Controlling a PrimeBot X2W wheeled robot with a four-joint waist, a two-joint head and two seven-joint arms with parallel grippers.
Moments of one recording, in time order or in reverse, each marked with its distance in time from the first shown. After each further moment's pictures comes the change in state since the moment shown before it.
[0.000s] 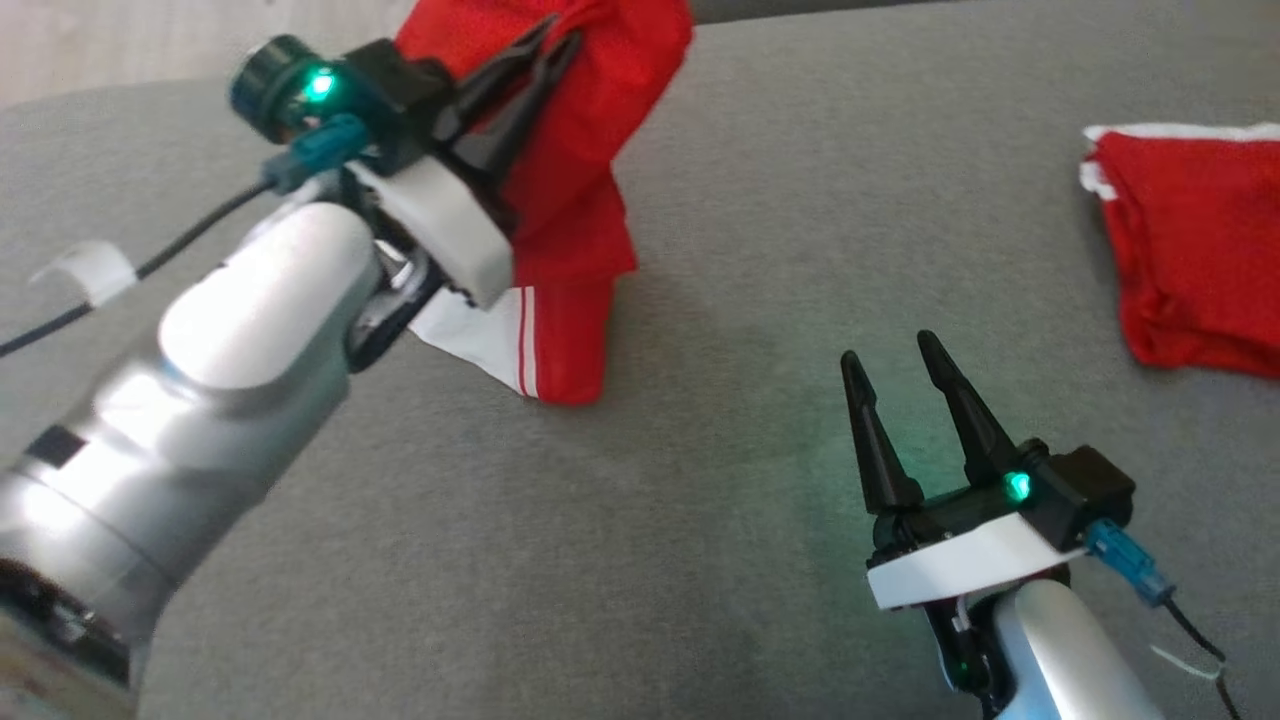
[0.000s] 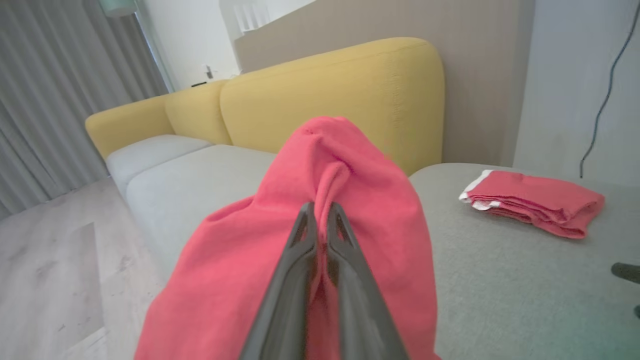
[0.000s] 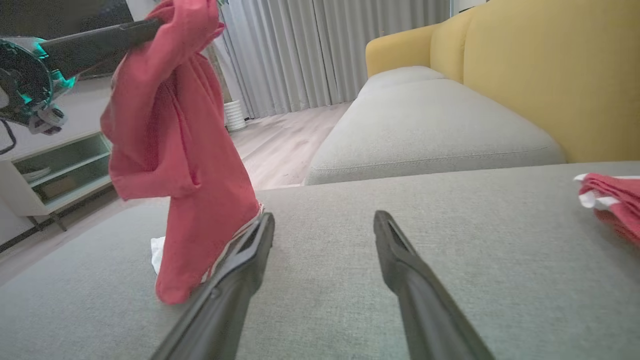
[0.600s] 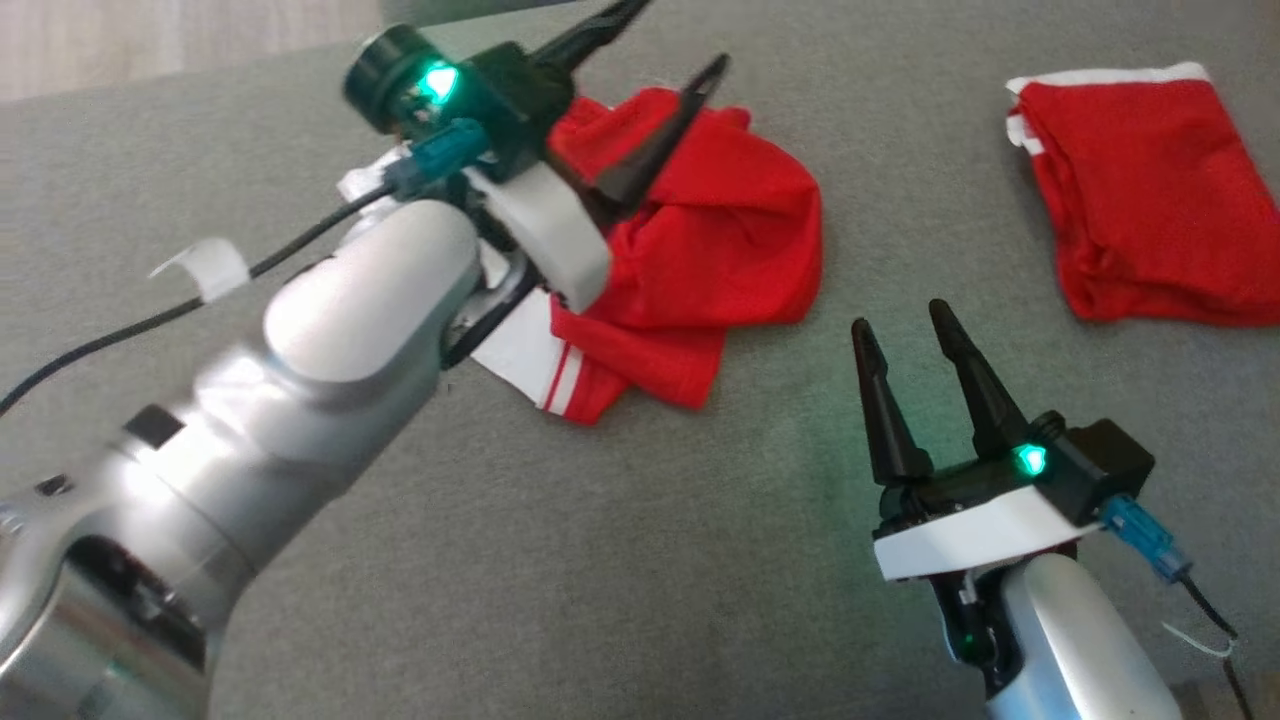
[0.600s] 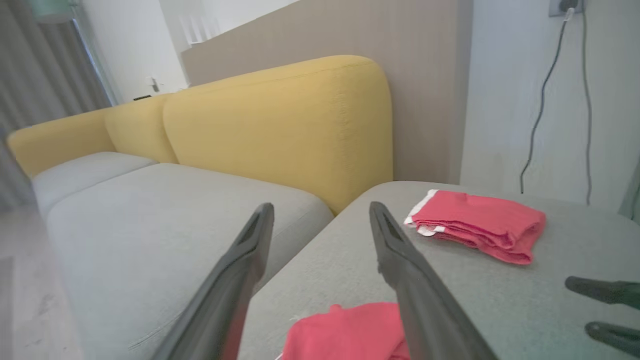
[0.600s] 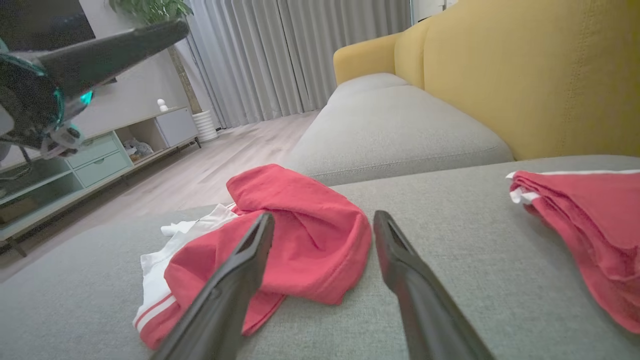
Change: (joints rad) left arm -0.037 -0.132 -0.042 0.042 0.011 0.021 -0.024; right arm -0.039 0.000 -0.007 -0.005 0.036 0.000 0.000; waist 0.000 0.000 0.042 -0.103
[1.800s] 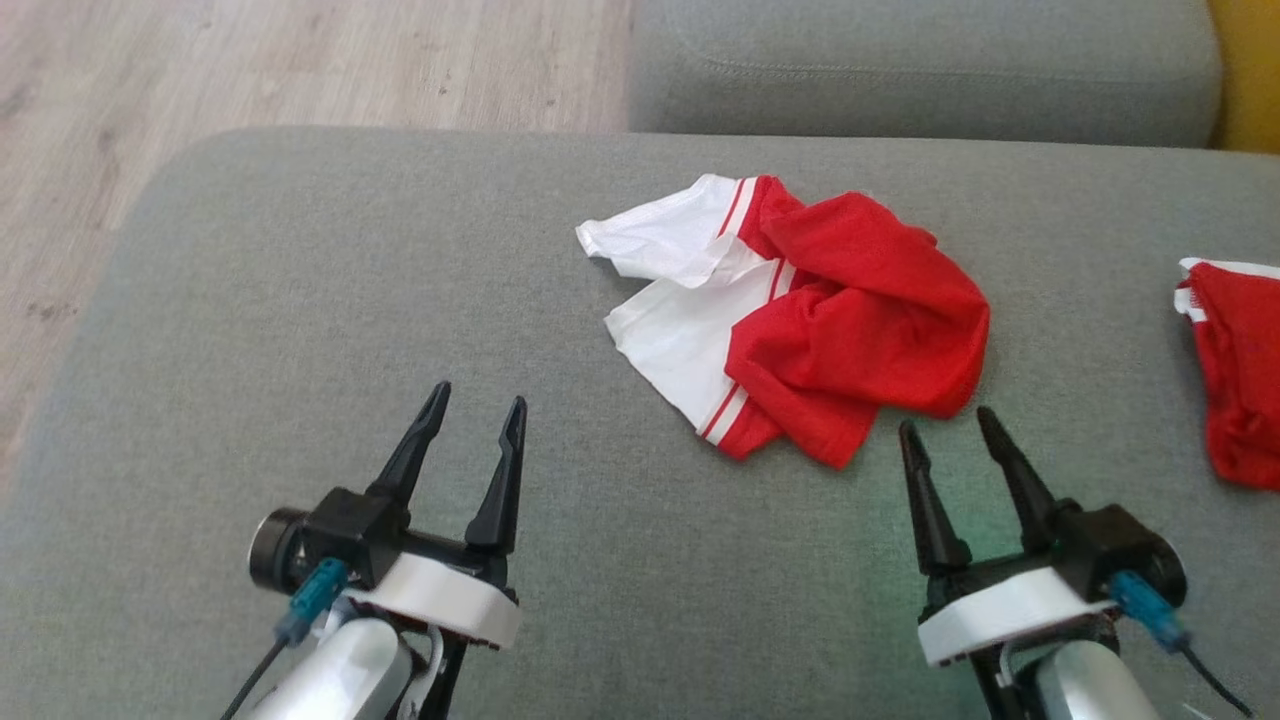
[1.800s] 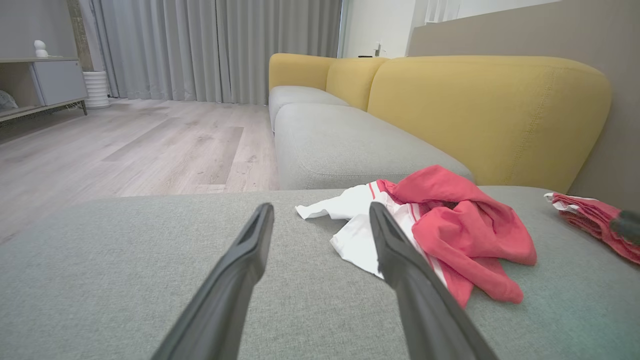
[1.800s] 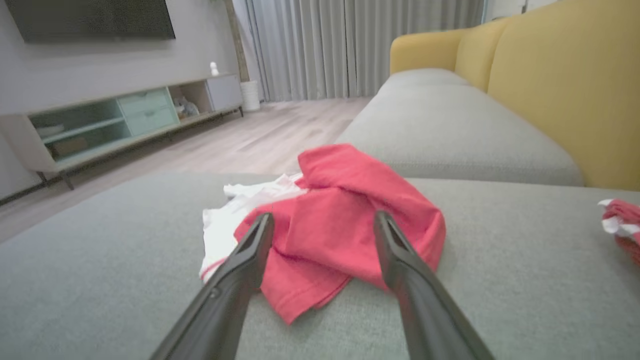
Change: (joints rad) left arm 0.857 0.102 0.414 -0.378 0.119 0.286 -0.072; right arm 0.134 0.001 -0.113 0.063 -0.127 0.000 0.007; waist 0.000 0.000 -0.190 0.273
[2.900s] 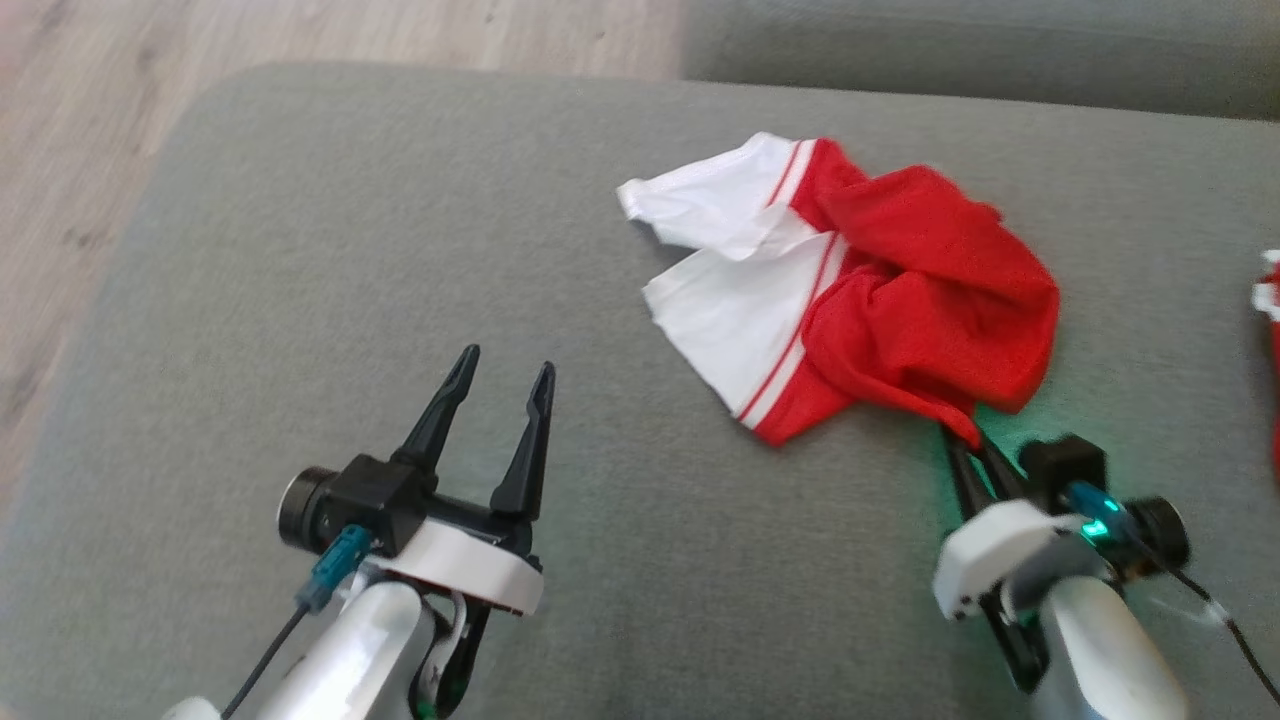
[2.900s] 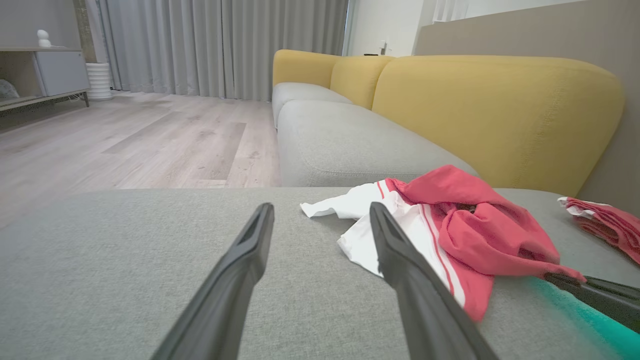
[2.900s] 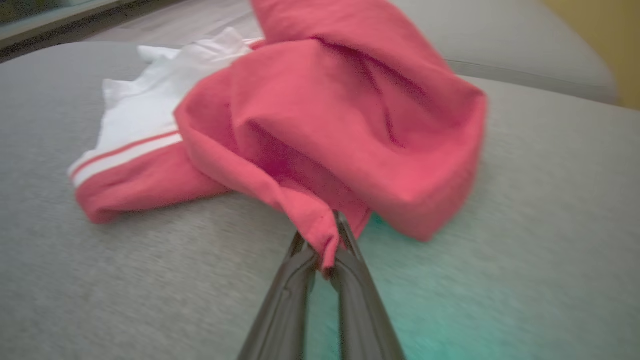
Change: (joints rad) left arm -0.033 -0.122 0.114 0.088 0.127 -0.127 0.000; right arm -0.241 -0.001 -0.078 0.405 -0.168 0.000 0.114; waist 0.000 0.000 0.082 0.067
